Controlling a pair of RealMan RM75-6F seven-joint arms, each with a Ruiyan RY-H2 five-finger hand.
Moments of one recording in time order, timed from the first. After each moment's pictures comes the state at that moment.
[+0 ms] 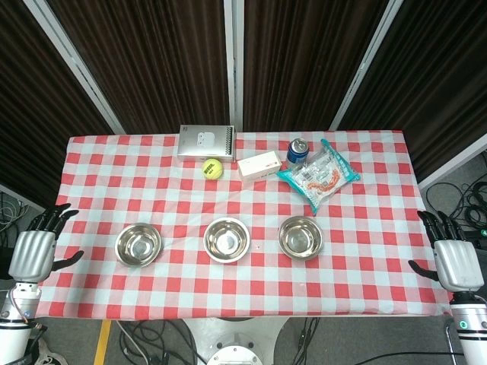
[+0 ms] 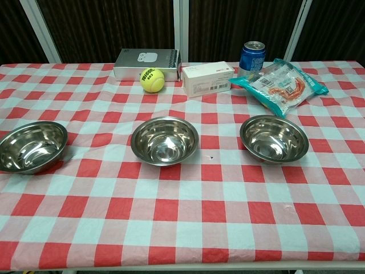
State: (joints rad) left arm -0.17 -1.24 -0.08 -1.51 1.49 1.48 0.00; right arm 0.14 -1.13 0.08 -1.50 -1.45 1.39 0.00
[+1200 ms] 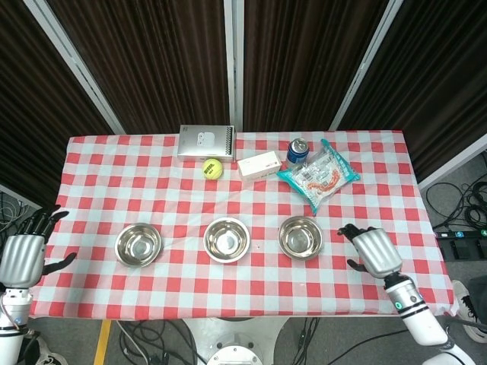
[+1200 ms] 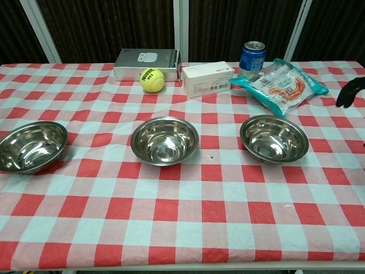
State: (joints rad) left arm -0.13 -1.22 -0.08 -1.51 1.50 1.53 -0.03; right arm 0.35 -1.26 0.06 -1.58 -1.56 1.13 -0.25
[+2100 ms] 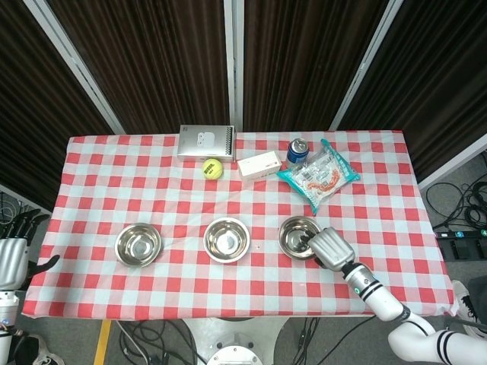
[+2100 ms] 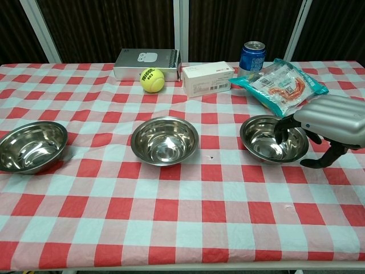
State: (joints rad) left arm -0.11 -1.26 -0.09 -1.37 1.44 1.51 -0.09; right arm 0.55 -1.43 0.04 -1.43 -1.52 0.91 -0.33
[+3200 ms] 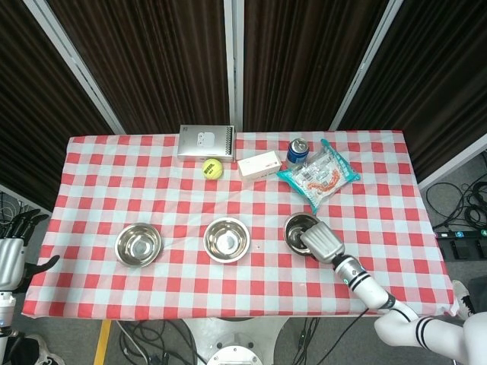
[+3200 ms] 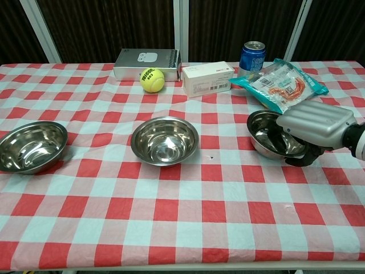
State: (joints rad) left arm -0.10 -1.24 -0.08 -1.35 1.46 1.50 -0.20; right arm 0.62 -1.56 0.02 -1.23 -1.51 0.91 -0.29
